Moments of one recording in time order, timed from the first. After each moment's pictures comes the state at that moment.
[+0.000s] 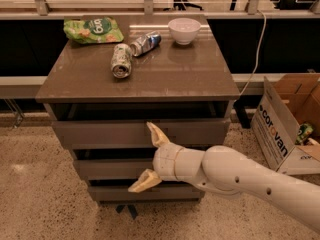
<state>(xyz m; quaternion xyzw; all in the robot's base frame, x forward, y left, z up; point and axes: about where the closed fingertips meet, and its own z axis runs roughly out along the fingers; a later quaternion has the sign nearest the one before) 0.495 0.053 0.697 -0.58 0.59 0.15 0.54</state>
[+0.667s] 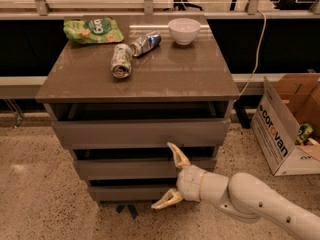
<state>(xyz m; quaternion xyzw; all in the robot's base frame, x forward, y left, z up) 0.478 -0.010 0.622 -0.57 0.57 0.16 0.57</state>
